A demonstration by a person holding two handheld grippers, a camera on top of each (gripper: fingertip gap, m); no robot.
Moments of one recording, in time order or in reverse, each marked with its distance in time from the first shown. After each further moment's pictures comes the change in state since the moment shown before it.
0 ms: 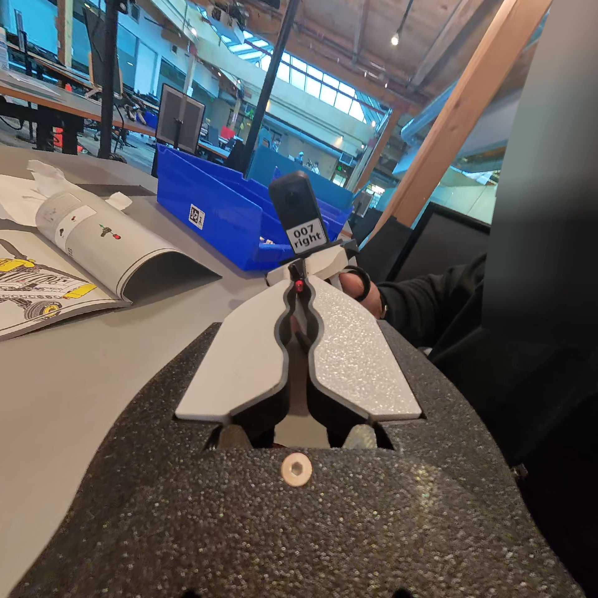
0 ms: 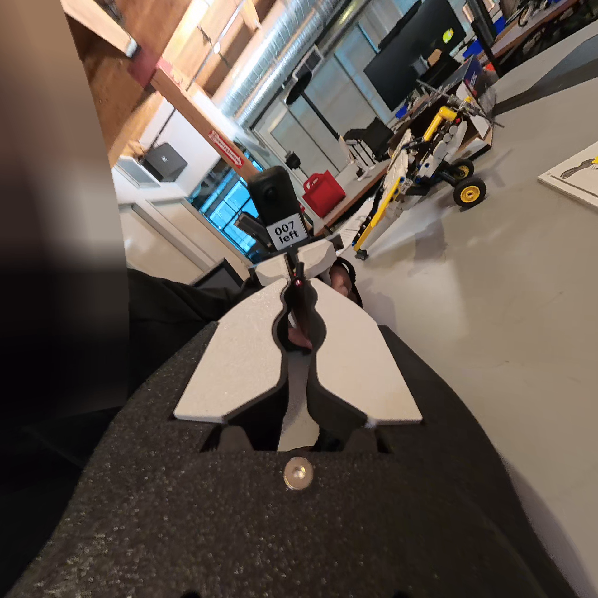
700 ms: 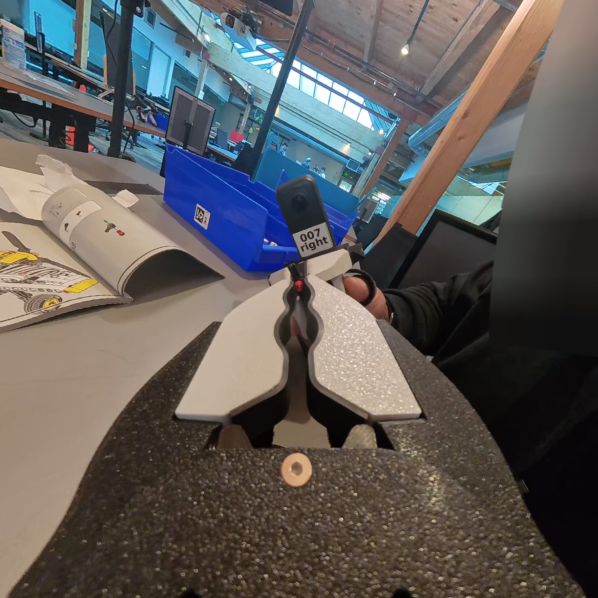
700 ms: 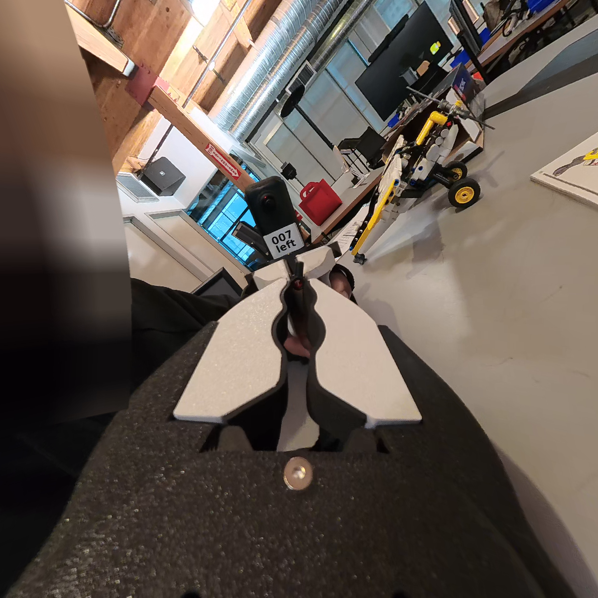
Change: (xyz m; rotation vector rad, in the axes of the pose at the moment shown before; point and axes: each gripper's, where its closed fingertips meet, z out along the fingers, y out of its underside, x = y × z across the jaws) left arm -0.002 0.001 0.003 0.014 -0.027 -0.022; right arm 0.002 -0.001 0.001 0.024 0.023 0.015
